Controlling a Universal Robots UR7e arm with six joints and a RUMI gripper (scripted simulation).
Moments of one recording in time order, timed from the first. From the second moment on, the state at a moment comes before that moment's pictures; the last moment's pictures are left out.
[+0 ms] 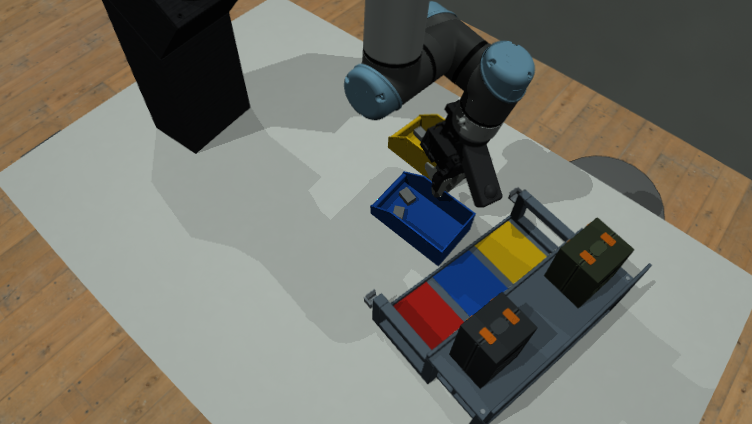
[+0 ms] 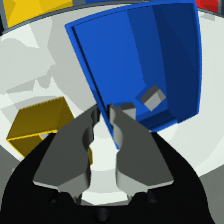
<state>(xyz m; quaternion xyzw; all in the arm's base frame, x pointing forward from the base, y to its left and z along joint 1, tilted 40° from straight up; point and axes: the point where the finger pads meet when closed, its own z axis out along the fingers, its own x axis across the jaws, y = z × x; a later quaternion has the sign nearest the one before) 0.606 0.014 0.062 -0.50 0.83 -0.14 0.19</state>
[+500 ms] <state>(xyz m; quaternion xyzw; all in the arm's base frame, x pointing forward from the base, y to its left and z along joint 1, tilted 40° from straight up) 0.602 0.015 0.059 -0.50 0.84 -0.13 0.18</state>
